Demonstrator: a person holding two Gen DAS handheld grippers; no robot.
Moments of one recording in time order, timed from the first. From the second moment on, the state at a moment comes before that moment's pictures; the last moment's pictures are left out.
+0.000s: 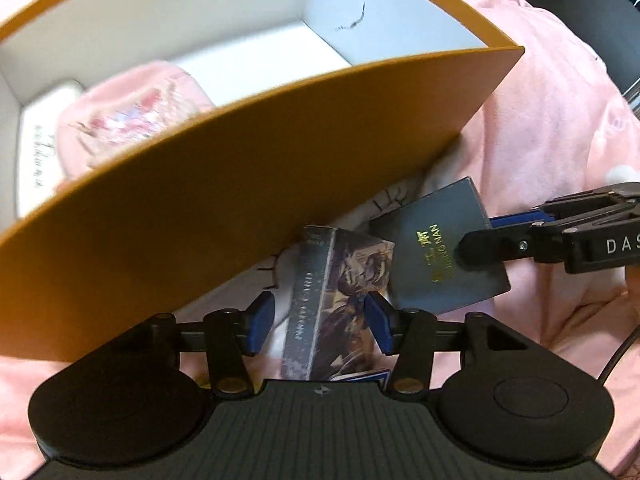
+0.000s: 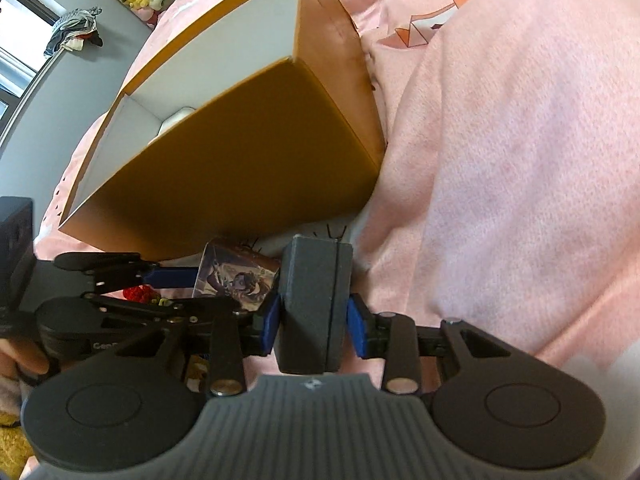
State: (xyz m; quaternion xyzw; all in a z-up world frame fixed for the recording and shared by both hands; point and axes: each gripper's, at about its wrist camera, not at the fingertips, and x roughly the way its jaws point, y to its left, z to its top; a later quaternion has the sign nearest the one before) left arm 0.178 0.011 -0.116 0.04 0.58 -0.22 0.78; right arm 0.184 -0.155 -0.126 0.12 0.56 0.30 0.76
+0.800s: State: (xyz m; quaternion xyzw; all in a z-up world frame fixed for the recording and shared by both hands) left arm 0.139 0.025 -0.063 0.01 0.50 -0.21 0.84; right arm 0.176 -0.154 -0.093 0.10 0.54 0.30 0.78
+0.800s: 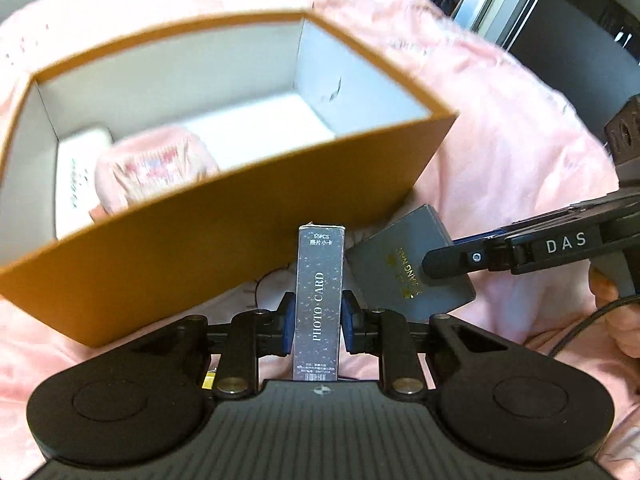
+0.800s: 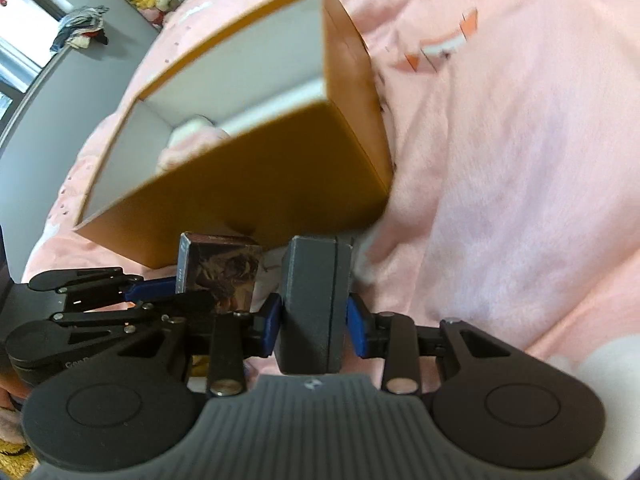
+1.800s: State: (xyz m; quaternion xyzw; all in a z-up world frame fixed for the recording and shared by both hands) left arm 0.286 0.131 -0.009 -0.14 0.44 -0.12 0.88; right arm 0.328 -0.011 -0.040 0.10 0.47 0.24 0.84
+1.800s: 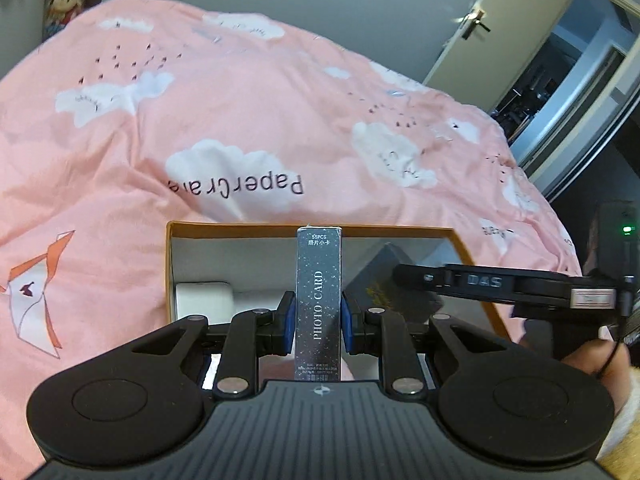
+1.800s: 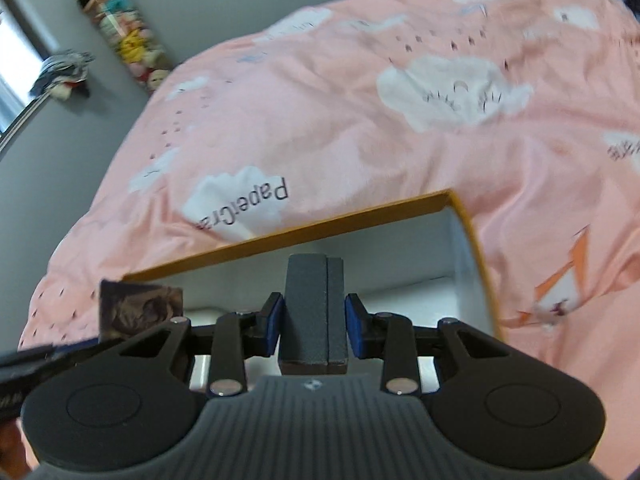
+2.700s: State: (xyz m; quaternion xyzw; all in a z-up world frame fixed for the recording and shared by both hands) left arm 0.307 0.133 -0.037 -0.13 0.48 -0.13 0.86; right arm 0.361 0.001 -0.100 0.03 0.59 0.23 0.77
